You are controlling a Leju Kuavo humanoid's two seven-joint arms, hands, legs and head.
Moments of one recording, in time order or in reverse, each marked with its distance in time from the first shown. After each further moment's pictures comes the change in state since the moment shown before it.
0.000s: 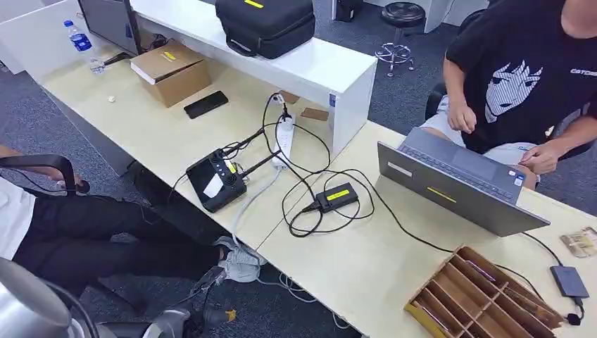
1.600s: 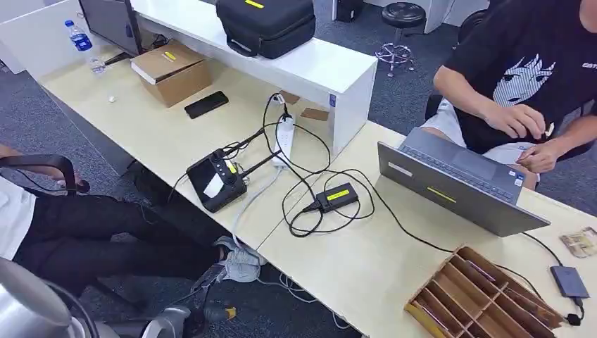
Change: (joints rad) left arm -0.008 0.000 0.048 0.000 -0.048 -0.007 -0.016; right arm -0.126 -0.066 0.143 -0.061 -0.085 -0.213 0.035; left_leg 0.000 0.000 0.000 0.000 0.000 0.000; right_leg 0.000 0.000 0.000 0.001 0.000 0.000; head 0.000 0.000
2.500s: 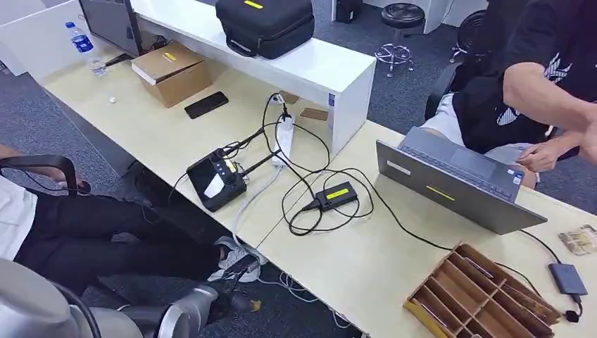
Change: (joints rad) left arm -0.139 -0.037 -0.053 0.000 -0.162 -0.018 0.126; right arm -0.604 0.677 -0.089 0.591 0.158 -0.064 0.009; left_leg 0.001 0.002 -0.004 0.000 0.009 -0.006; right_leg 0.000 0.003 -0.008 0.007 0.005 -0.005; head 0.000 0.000
